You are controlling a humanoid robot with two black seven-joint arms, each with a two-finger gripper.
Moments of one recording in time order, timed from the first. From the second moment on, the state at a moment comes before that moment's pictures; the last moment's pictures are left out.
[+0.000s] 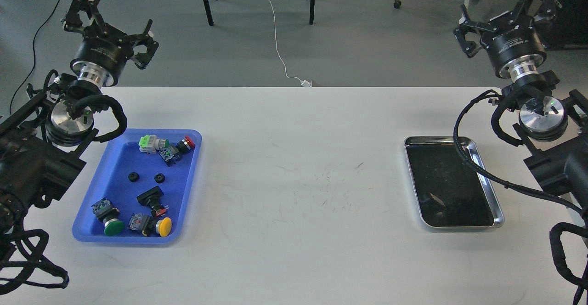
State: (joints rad) left arm -0.82 0.37 -0.86 -0.63 -0.29 -0.40 -0.22; right arm 0.80 -0.34 1.02 0.66 0.13 0.39 0.21
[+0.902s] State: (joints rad) left arm -0.81 0.61 -0.82 -0.80 0.05 -0.48 -0.24; right arm 0.79 -0.33 1.04 0.66 0.13 0.39 0.24
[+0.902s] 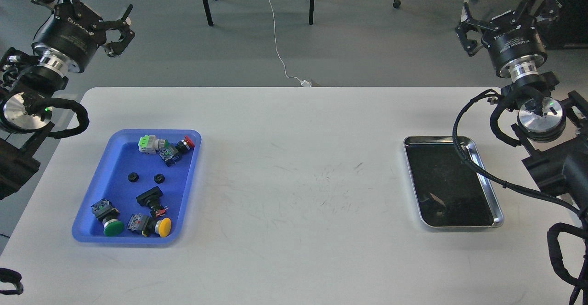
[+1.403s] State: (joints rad) left arm -0.67 0.87 -0.72 -1.15 0.84 -0.43 -0.38; right arm 0.79 -0.34 1.04 0.70 0.13 0.39 0.24
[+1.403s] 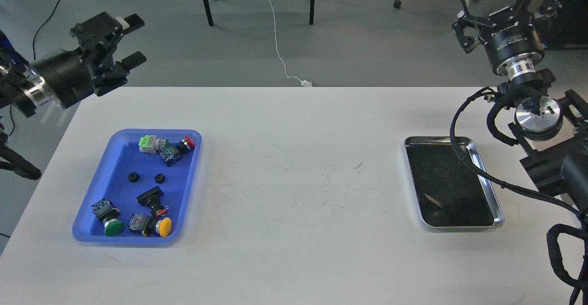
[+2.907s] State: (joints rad) left arm -0.58 0.79 -0.37 -0.92 1.83 -0.09 -0.40; right arm 0.75 -0.34 1.06 0.72 0.13 0.40 0.25
